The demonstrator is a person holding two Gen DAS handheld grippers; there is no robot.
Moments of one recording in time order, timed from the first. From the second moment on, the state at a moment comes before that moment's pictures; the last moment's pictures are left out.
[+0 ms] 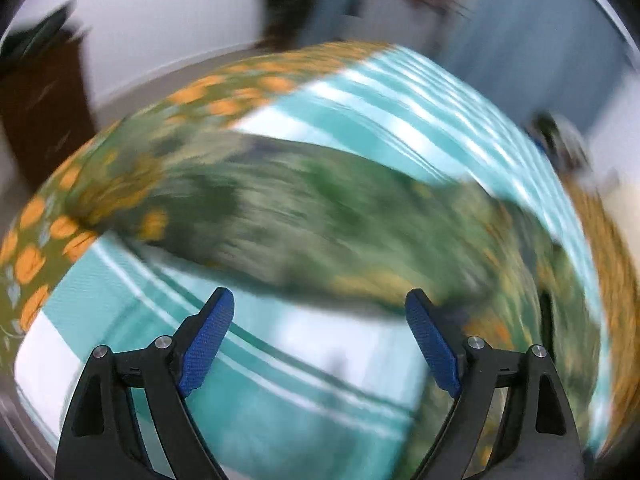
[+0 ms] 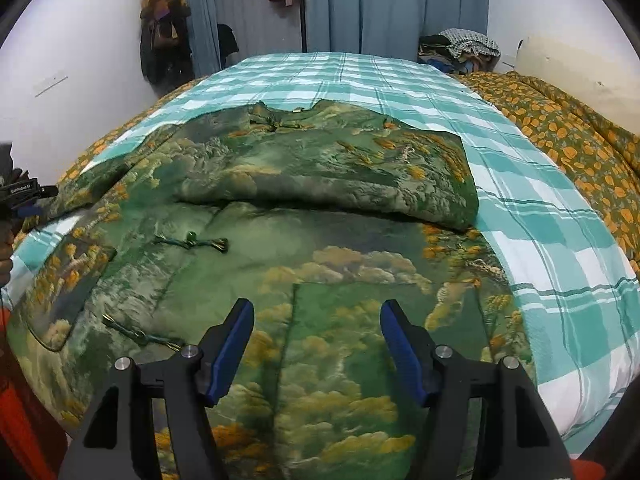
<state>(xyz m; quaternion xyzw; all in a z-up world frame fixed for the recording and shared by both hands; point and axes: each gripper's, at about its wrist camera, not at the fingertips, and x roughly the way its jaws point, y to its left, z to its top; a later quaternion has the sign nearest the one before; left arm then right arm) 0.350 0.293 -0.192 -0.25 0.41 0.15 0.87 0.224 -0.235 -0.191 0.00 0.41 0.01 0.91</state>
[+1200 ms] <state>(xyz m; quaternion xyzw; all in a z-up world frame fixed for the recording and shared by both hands) 0.408 -0.001 -0.134 0.10 0.34 -0.07 0.93 0.204 -0.248 -0.191 0.06 0.39 -0.01 0.92</state>
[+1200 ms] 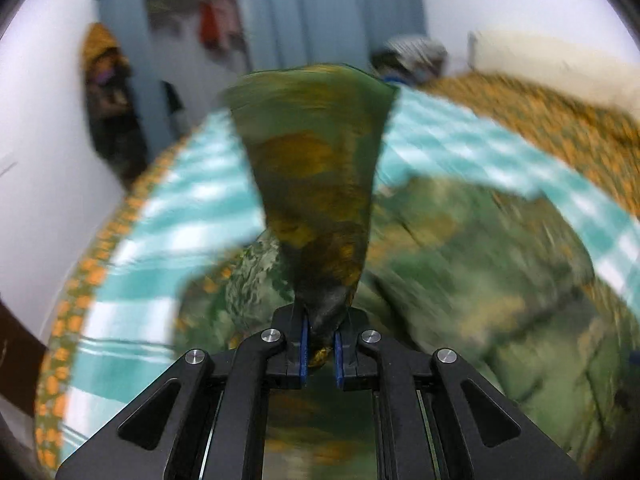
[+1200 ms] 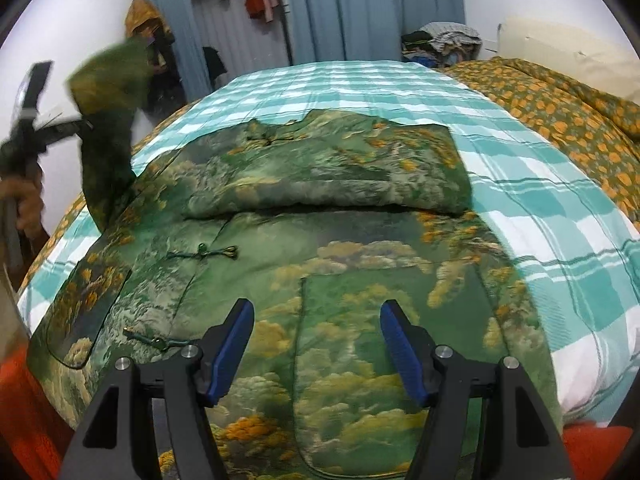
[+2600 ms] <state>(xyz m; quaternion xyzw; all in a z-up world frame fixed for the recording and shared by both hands) 0.329 0.068 -0.183 -0.03 0.46 -0.06 0.88 0.464 -0.186 -0.191 0.07 0.48 0.09 0.87</state>
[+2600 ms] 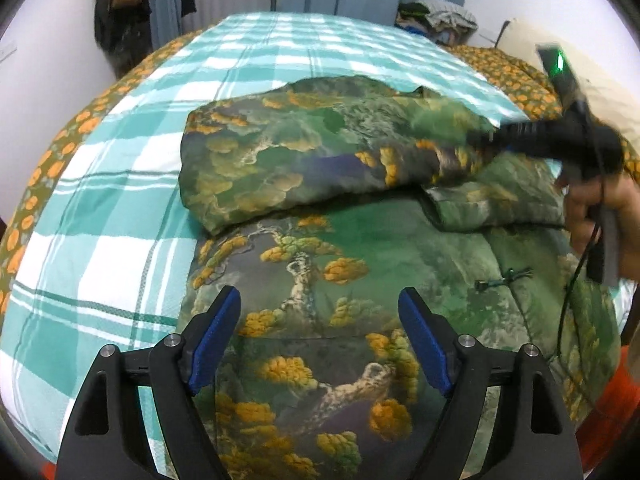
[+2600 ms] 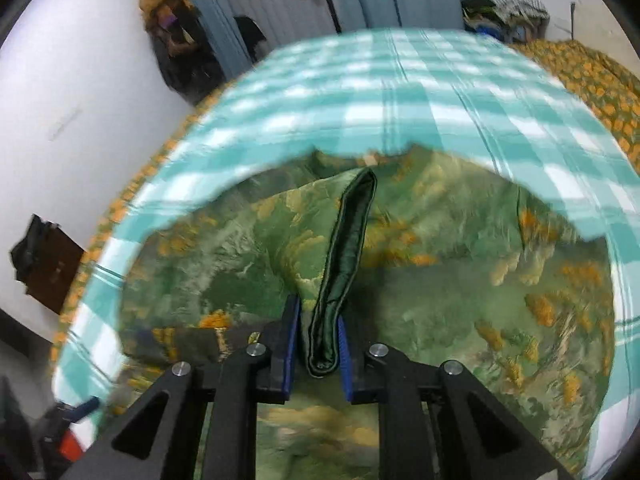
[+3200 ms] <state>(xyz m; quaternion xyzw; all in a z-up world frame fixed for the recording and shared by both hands) 0.471 0.089 -0.201 -0.05 0.48 -0.03 0.87 0.458 -0.162 -0.178 0.00 0.44 0.13 0.89</state>
